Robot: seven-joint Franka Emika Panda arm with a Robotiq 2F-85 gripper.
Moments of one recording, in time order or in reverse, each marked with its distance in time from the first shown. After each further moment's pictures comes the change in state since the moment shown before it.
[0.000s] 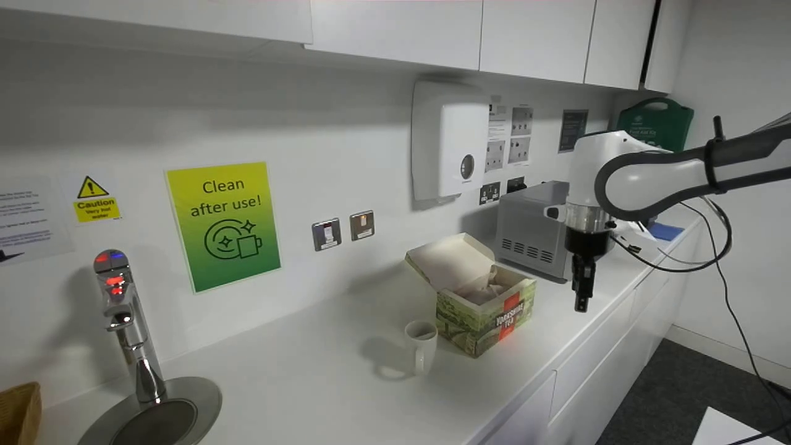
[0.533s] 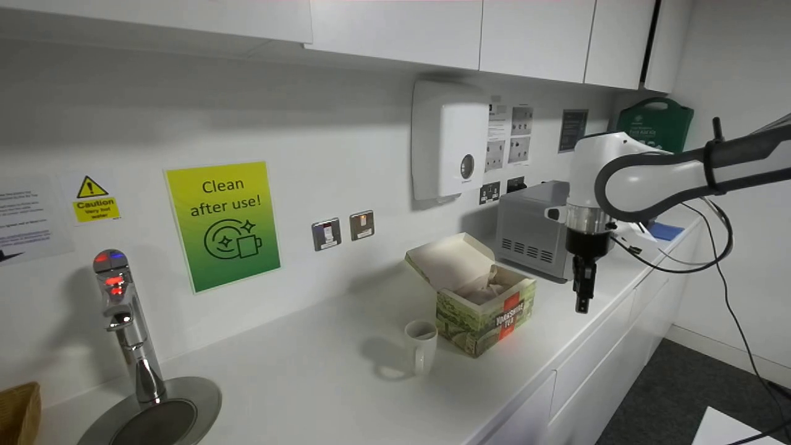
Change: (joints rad) arm -0.007 0.001 0.002 -0.006 0.000 0.002 0.002
